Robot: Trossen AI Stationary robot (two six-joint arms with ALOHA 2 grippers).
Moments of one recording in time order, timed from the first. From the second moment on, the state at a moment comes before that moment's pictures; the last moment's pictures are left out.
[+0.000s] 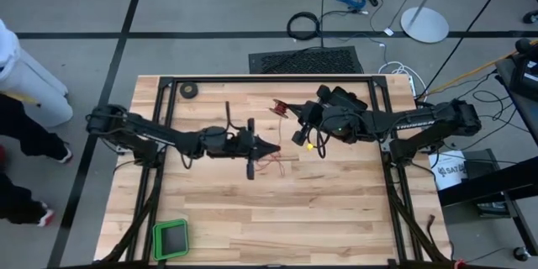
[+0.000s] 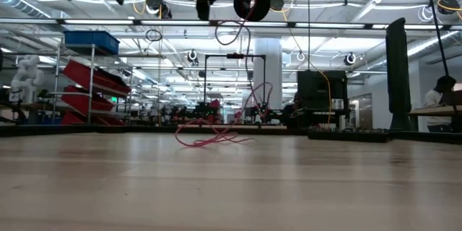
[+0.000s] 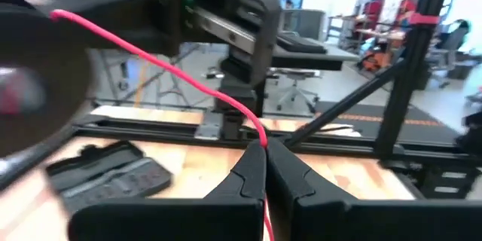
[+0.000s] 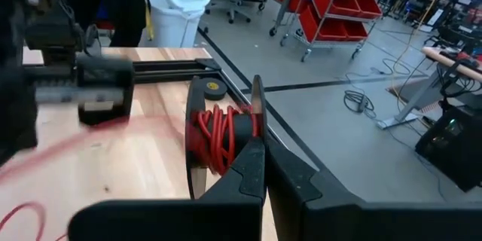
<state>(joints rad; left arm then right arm) -0.10 1.51 0.78 0.76 -0.08 -0.07 0.04 1.29 1.02 -0.03 0.63 -0.05</state>
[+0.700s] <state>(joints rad) -0.06 1.65 0.84 0.58 -0.04 -0.05 0.08 1.24 1.02 -0.03 0.62 -0.05</state>
